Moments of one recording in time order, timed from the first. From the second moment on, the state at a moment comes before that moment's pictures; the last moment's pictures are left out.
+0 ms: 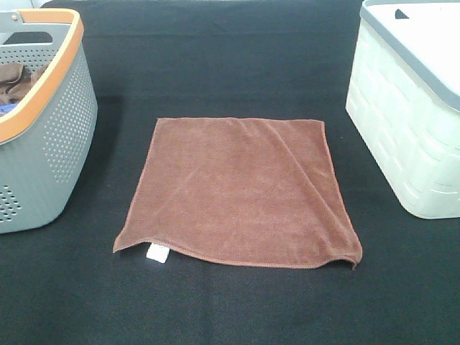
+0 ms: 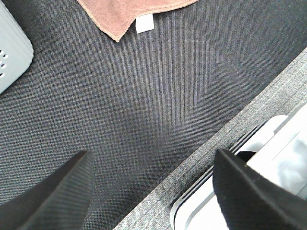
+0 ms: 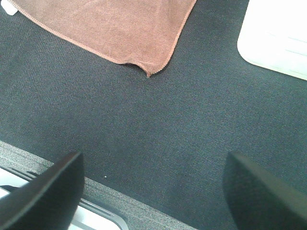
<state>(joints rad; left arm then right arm) -0.51 0.42 -0.51 -0.17 1.05 0.16 0.24 0.38 -0.51 0.09 1.07 -0.19</state>
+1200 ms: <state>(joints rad) 0.05 0.00 -0.51 -0.17 1.05 0.16 0.03 -0.01 -0.51 0.09 1.07 -0.18</state>
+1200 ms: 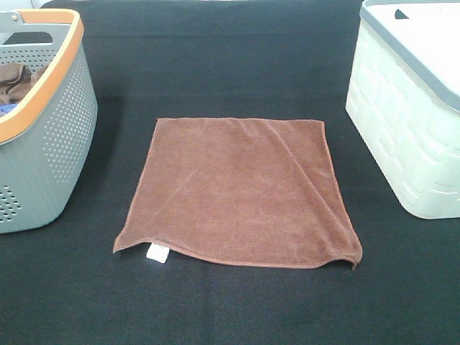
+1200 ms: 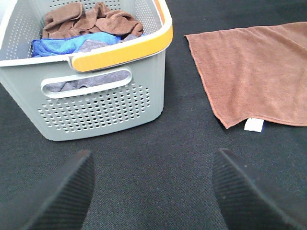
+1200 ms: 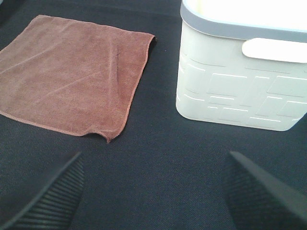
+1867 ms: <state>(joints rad) 0.05 0.00 -0.51 -0.17 1.05 0.16 0.03 -0.01 -0.51 0.09 1.07 -0.17</state>
